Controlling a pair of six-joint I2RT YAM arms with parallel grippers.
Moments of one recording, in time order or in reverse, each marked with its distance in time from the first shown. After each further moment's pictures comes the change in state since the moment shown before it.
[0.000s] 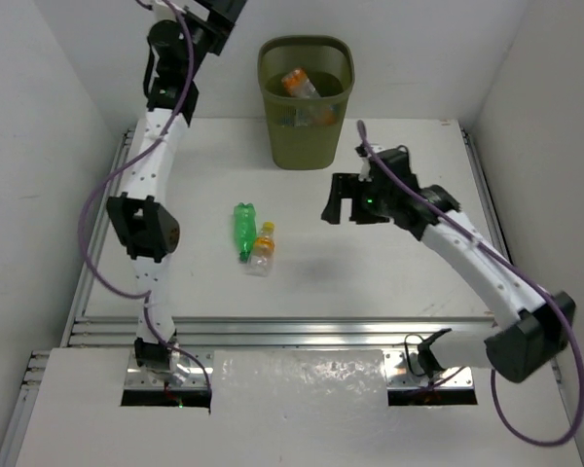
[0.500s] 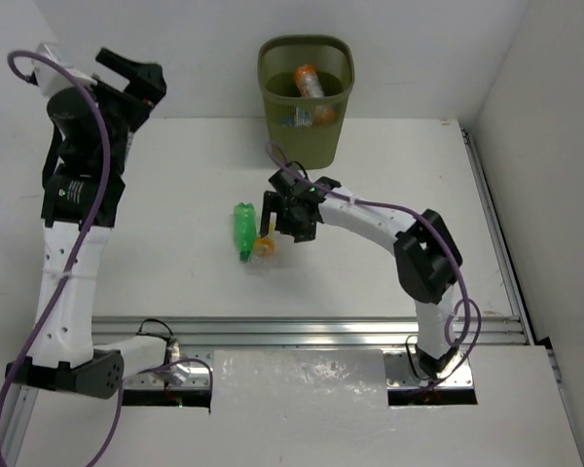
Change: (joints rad) left arm 0.023 -0.994 -0.743 -0.540 -0.477 0.376; right arm 0.277 0.691 0.336 0.028 0.125 0.404
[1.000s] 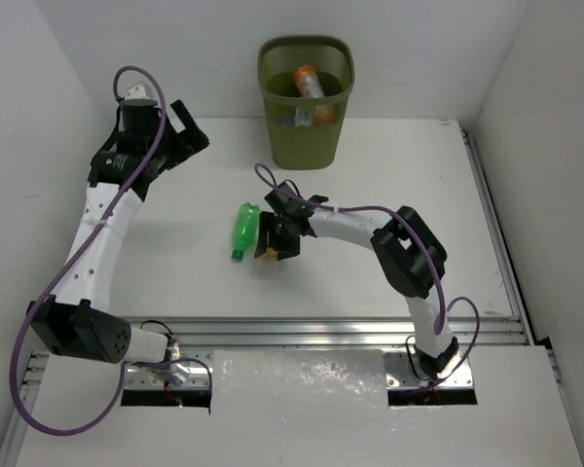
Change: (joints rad) left arm 0.000 0.109 -0.179 -0.269 0.138 0.156; right arm 0.020 0.131 -0.100 0.198 -0.174 -0.016
